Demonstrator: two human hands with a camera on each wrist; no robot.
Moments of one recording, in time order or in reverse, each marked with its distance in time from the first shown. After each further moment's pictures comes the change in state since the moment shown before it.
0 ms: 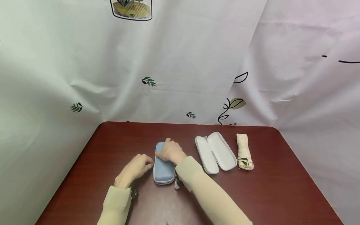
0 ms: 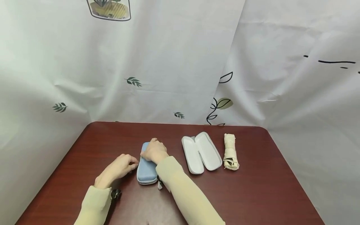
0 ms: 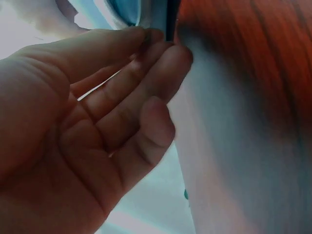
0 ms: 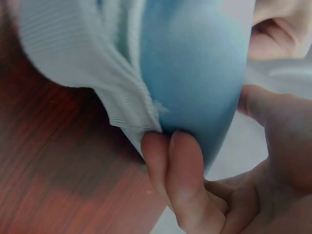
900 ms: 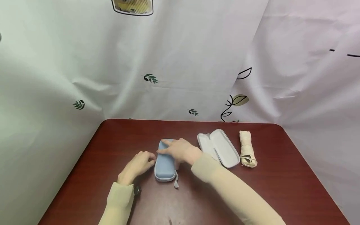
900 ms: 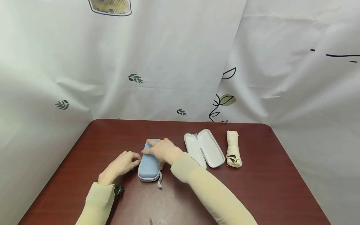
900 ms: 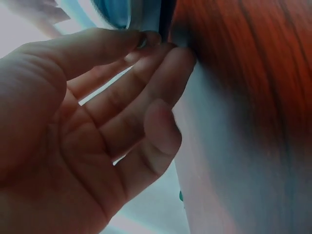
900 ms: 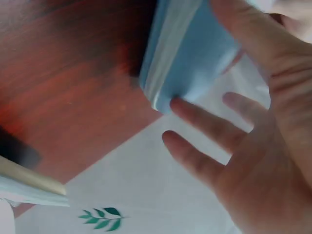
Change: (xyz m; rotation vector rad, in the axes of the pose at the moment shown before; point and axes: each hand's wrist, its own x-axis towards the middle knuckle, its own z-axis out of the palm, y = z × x) left_hand 0.001 0.005 0.003 0.000 0.006 -0.111; right_hand -0.020 0.036 -0.031 -0.566 -0.097 -0.683
